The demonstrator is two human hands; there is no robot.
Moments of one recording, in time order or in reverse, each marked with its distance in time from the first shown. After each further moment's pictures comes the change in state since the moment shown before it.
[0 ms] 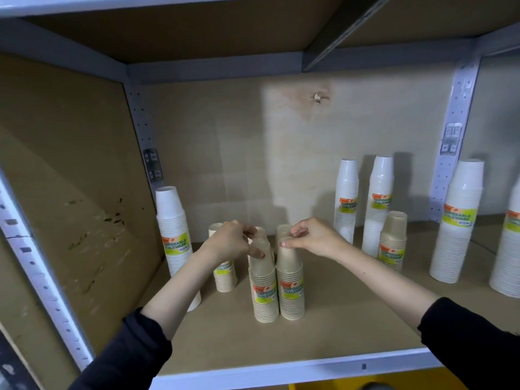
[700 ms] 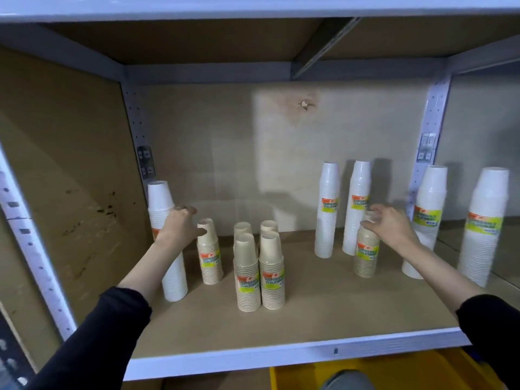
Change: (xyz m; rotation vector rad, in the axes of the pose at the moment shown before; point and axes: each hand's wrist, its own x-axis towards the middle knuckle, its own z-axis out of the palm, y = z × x) left_hand 0.004 -0.059 -0.018 0.183 0.325 -0.197; right_hand -0.027 0.105 -0.112 -0.370 0.446 0.122
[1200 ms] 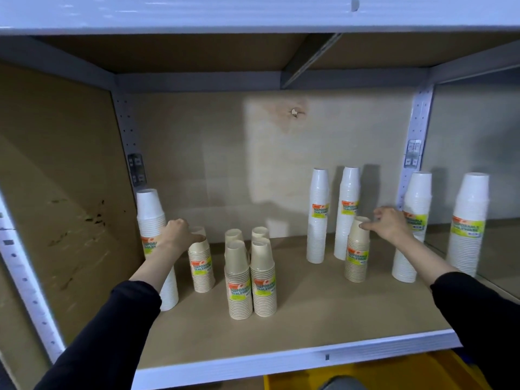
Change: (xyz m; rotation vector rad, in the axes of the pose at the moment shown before) left_hand 0.010 0.007 0.012 -0.032 -0.101 -0.143; right_hand 0.022 0.018 -0.010 0.090 -0.074 0.213
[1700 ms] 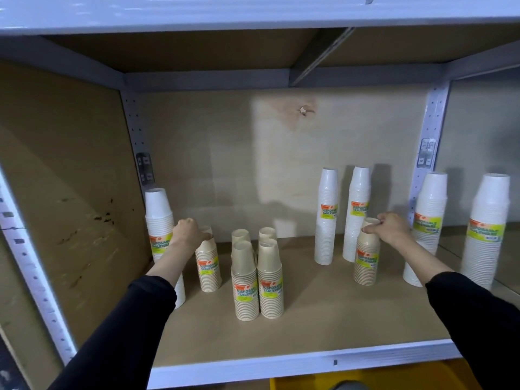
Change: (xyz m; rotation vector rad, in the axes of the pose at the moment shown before) left_hand 0.006 0.008 0.005 0.013 0.011 -0.055; right_hand 0.010 -0.002 0.020 0.092 -0.022 0.071
